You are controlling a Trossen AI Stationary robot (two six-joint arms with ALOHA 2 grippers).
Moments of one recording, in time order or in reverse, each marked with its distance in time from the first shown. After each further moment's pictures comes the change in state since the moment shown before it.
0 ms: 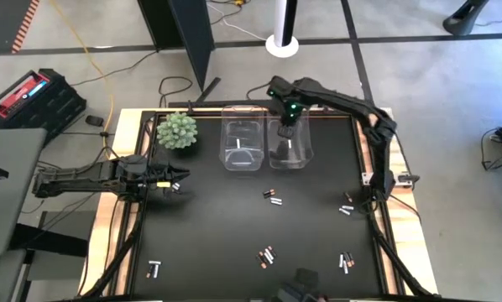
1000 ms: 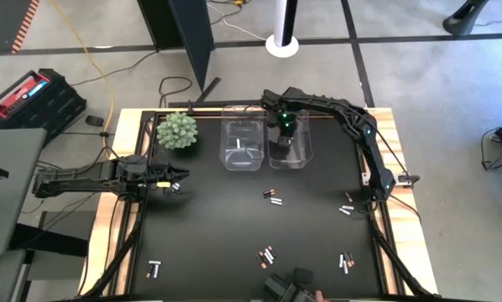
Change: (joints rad) left arm 0.000 0.000 0.000 -0.001 0.000 -0.003; right arm -0.017 0.209 0.001 -0.039 -0.002 -0.031
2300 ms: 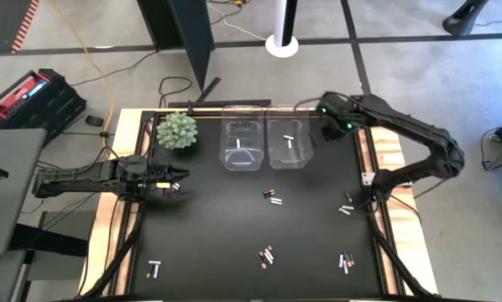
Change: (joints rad) left arm 0.000 0.000 0.000 0.000 0.000 0.029; right arm 0.104 -0.909 -0.466 -0.103 0.042 0.998
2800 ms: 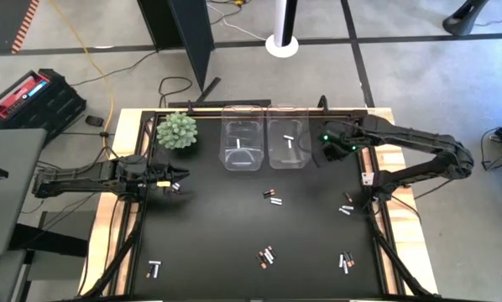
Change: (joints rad) left arm 0.000 0.000 0.000 0.006 0.000 -0.048; right arm 0.218 -0.101 -0.164 0.011 0.010 0.199
